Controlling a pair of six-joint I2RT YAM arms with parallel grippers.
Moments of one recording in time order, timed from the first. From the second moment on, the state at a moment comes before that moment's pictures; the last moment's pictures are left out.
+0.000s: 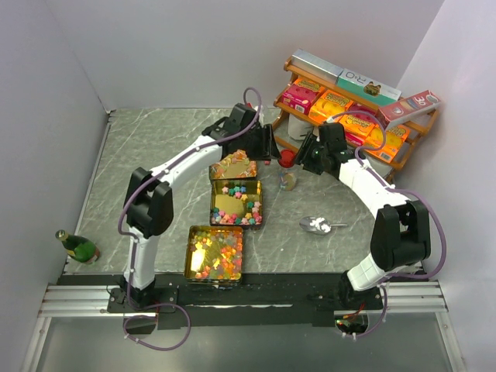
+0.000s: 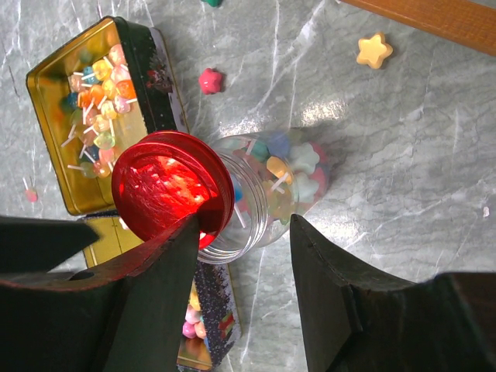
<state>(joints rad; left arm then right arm) -0.64 2.06 1.87 -0.47 0.34 -0.64 0.21 1.56 1.17 -0.38 -0.09 0.63</state>
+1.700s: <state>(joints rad) -0.66 2.16 1.90 -0.34 0.32 -0.57 0.21 1.53 1.17 -0.39 -0.09 0.64</state>
